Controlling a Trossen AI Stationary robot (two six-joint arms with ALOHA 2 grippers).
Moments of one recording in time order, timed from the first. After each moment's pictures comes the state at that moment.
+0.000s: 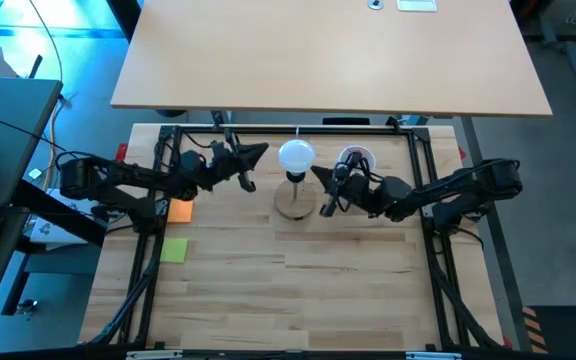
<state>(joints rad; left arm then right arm) 0.27 1.37 0.50 1.27 -0.10 0.00 0.04 1.49 0.59 1.29 0.41 -0.36</state>
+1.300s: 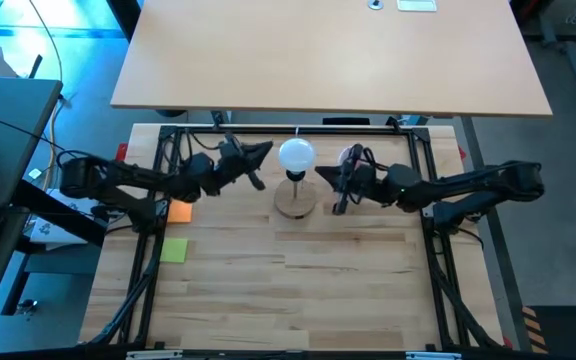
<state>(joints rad) 0.19 1.38 0.57 1.10 -0.35 0.01 -0.04 1.28 0.59 0.94 0.20 -0.21</state>
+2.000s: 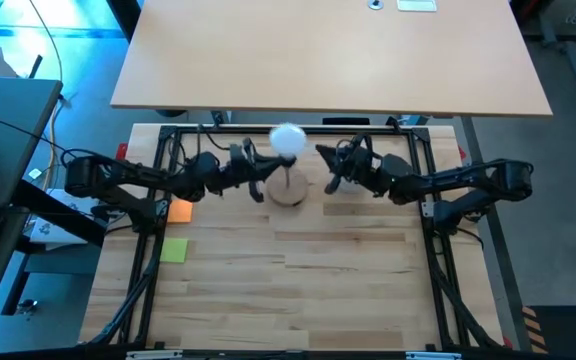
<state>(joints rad) 0.18 1.42 0.62 1.07 -0.05 -0.18 -0.18 1.39 0.59 1.07 0.27 -0.12</state>
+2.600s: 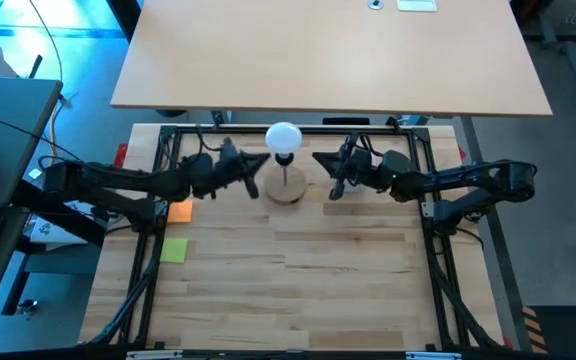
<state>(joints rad) 0.15 1.20 0.62 0.59 -0.36 -0.09 -0.21 1.36 0.59 1.03 0.04 -0.11</state>
